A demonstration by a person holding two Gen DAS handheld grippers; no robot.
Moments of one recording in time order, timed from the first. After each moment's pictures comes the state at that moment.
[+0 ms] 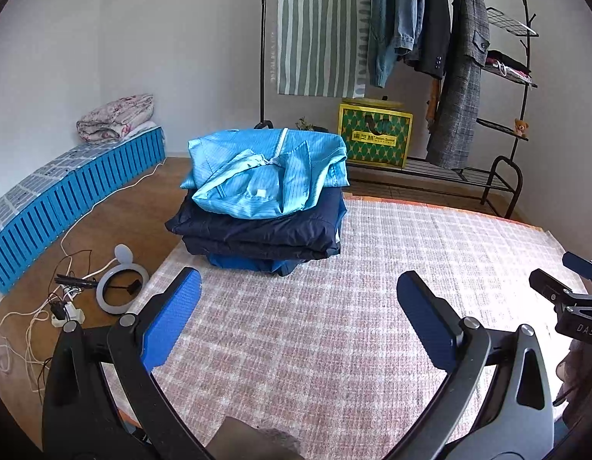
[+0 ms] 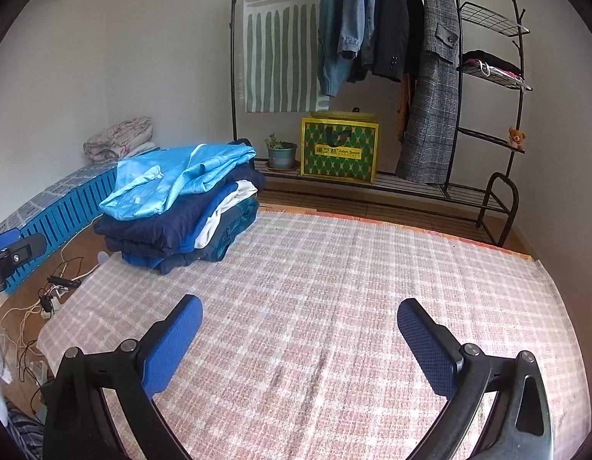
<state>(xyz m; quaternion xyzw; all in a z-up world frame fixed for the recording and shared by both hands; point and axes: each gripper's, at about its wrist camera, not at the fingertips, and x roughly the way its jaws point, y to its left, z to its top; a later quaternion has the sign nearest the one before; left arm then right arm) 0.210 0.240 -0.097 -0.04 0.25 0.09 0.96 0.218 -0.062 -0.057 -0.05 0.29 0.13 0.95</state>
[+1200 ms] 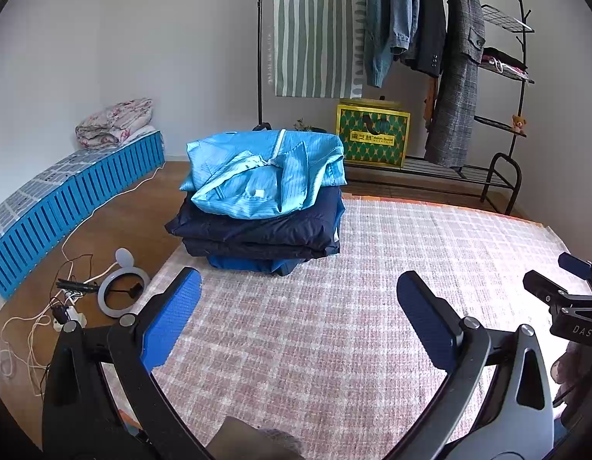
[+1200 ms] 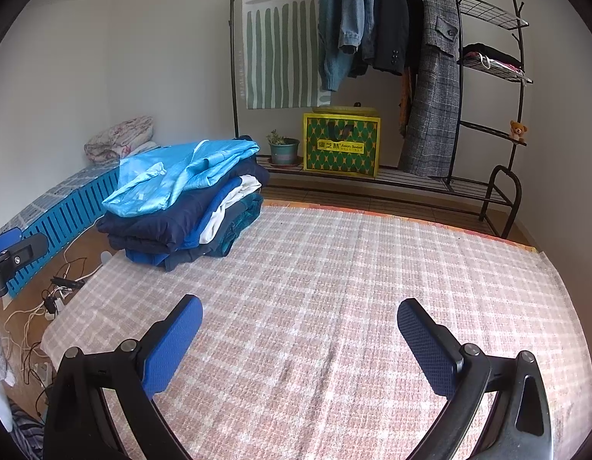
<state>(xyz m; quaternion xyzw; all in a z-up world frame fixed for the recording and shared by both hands) 0.210 0.238 -0.097 -0.03 0.25 0.08 0.96 0.216 -0.057 -0.063 -0.04 0.30 0.14 0.94</state>
